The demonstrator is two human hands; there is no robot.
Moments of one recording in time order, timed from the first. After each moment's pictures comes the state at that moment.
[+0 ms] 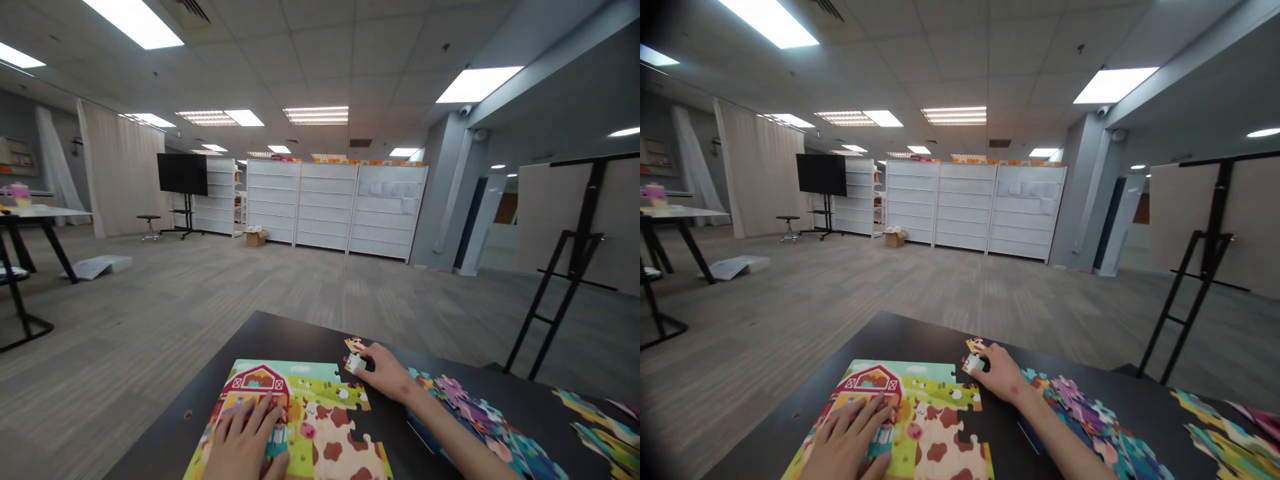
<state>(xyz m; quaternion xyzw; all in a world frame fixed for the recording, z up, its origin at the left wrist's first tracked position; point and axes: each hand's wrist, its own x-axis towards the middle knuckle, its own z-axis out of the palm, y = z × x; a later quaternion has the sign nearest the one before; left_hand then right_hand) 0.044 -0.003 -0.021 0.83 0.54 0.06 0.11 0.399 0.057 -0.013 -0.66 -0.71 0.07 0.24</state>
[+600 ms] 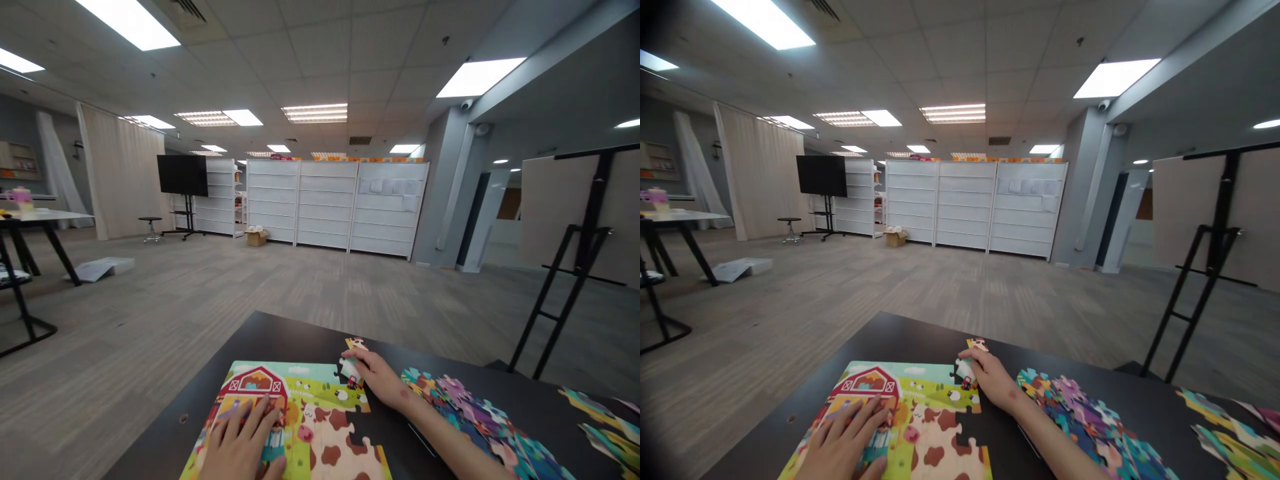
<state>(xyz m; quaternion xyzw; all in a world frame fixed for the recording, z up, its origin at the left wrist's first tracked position) 0.042 0.002 -0.032 0.83 0.54 0.07 0.10 0.383 0.059 -0.023 -0.56 -0.74 0.17 0.33</state>
